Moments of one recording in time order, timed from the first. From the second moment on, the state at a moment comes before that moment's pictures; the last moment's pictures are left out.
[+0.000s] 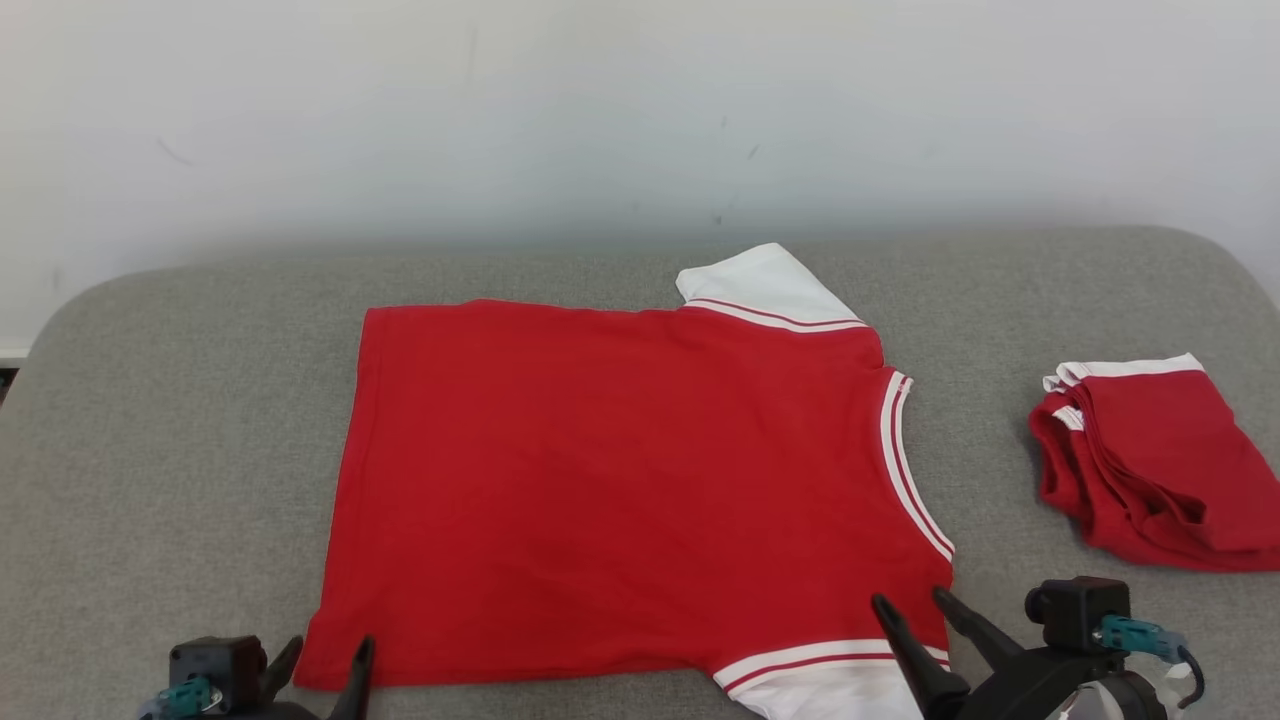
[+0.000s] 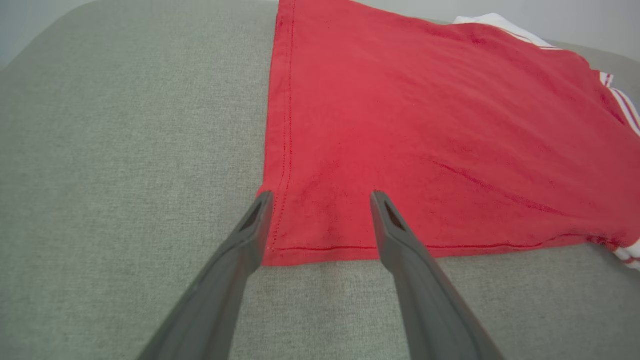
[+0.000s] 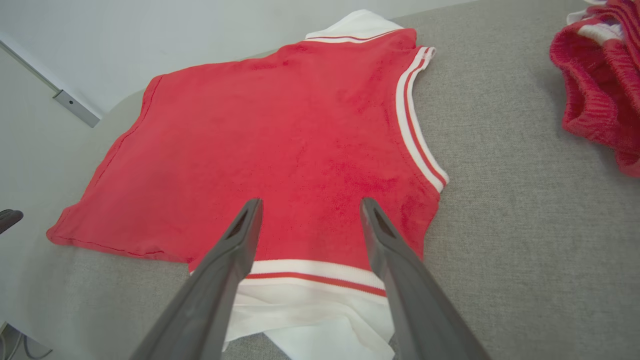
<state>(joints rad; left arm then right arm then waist) -0.03 0.28 -0.30 0.20 -0.38 0.05 0.13 0.00 -0.29 0.33 0.11 0.71 -0.04 0.08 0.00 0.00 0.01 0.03</state>
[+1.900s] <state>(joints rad) -0.13 0.26 -0.30 0.40 -0.37 0.09 0.26 0.07 -0.33 0.37 0.03 0.64 -0.12 0.35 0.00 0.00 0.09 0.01</state>
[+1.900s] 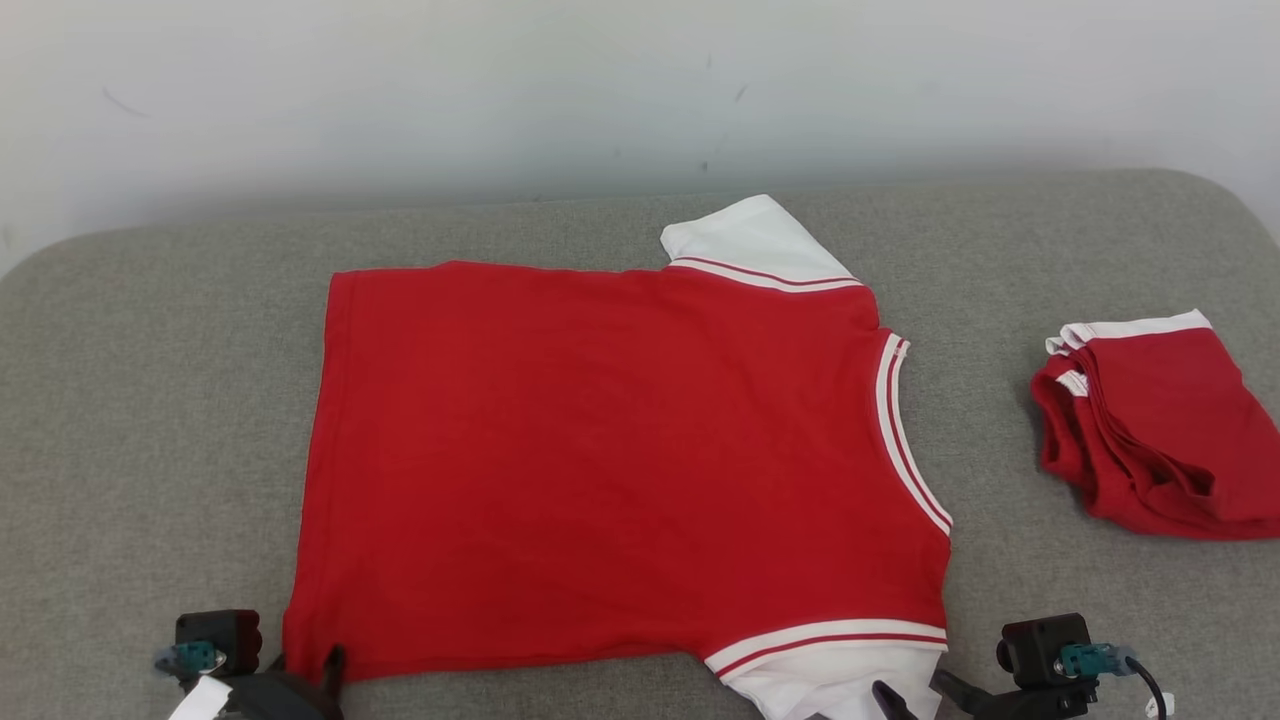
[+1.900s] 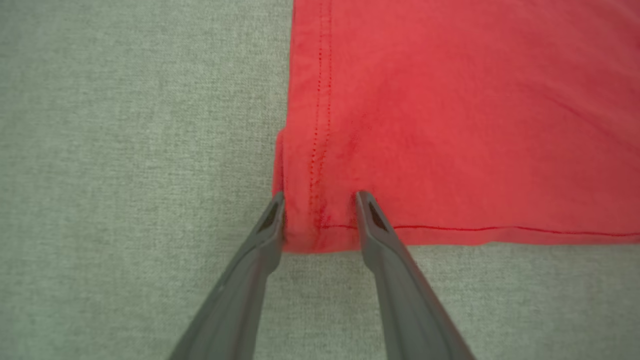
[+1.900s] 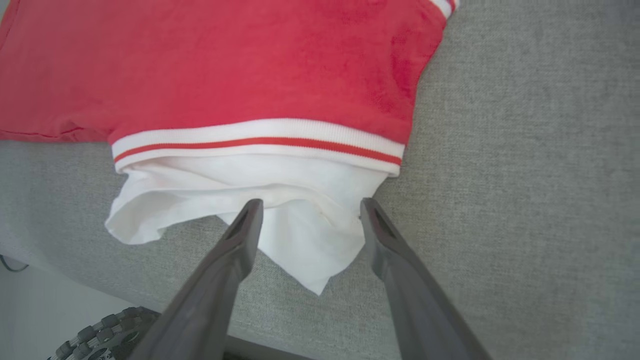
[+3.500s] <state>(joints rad) -0.15 0.25 -0.30 0.42 -0.39 0.05 0.25 0.10 -0.32 0.34 -0.02 0.60 -0.12 0.45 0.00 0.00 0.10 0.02</state>
